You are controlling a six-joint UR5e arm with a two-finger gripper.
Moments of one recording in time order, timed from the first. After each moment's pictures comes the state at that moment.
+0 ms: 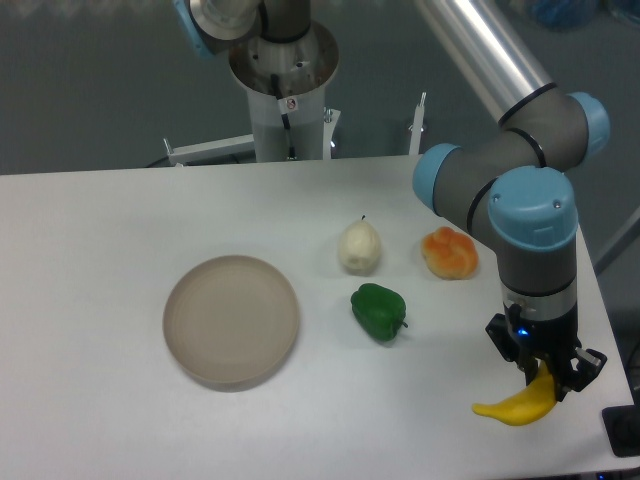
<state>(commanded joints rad) 2.37 -2.22 -1.15 -0.88 1.64 1.26</state>
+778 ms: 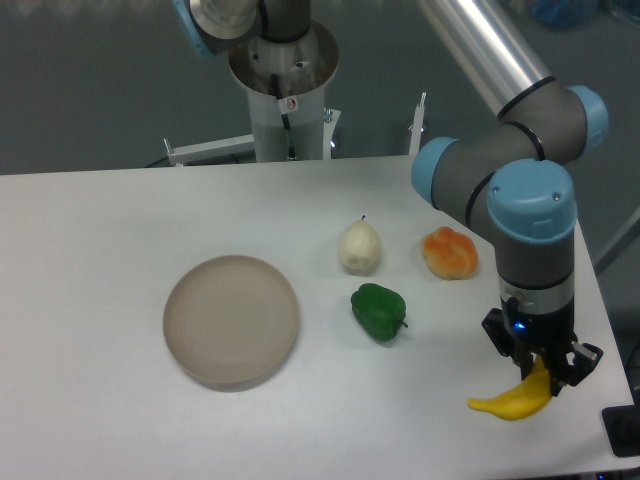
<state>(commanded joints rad) 2.34 -2.15 -1.24 -0.90 1.63 1.18</state>
